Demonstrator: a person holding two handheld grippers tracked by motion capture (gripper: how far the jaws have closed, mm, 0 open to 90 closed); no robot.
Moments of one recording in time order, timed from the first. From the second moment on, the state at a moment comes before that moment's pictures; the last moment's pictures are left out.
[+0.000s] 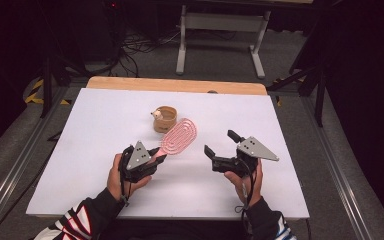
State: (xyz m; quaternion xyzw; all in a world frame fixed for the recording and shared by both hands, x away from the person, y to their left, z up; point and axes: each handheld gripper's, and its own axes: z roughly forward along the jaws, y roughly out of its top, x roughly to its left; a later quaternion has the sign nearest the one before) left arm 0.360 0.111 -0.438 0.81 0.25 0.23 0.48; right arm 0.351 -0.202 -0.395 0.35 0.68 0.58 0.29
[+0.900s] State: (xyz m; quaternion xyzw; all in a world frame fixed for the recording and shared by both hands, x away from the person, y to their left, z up) left arm 0.355 0.089 -0.436 0.78 0.23 0.26 0.53; right arm 0.383 -0.143 -0.385 0.38 0.70 0.57 0.18
